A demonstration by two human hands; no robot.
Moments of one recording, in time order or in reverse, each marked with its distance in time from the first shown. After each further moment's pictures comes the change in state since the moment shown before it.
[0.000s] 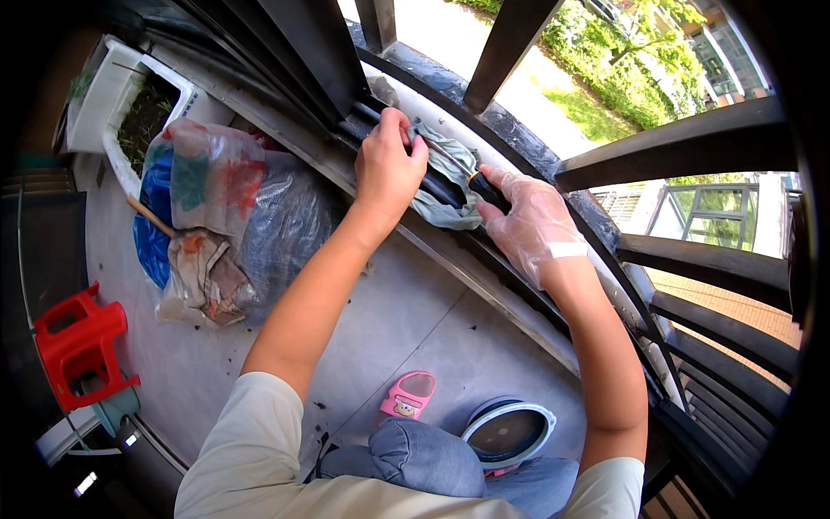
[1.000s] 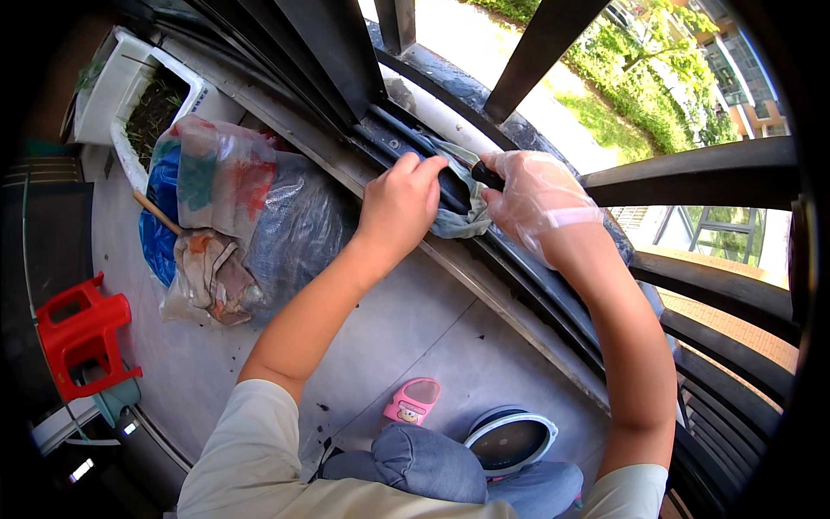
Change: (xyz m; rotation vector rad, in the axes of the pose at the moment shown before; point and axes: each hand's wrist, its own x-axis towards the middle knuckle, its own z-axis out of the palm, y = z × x) left_hand -0.027 0.003 -0.022 0.193 -0.154 0.230; right_hand 0.036 -0.022 -0.016 -0.241 -0.121 -0.112
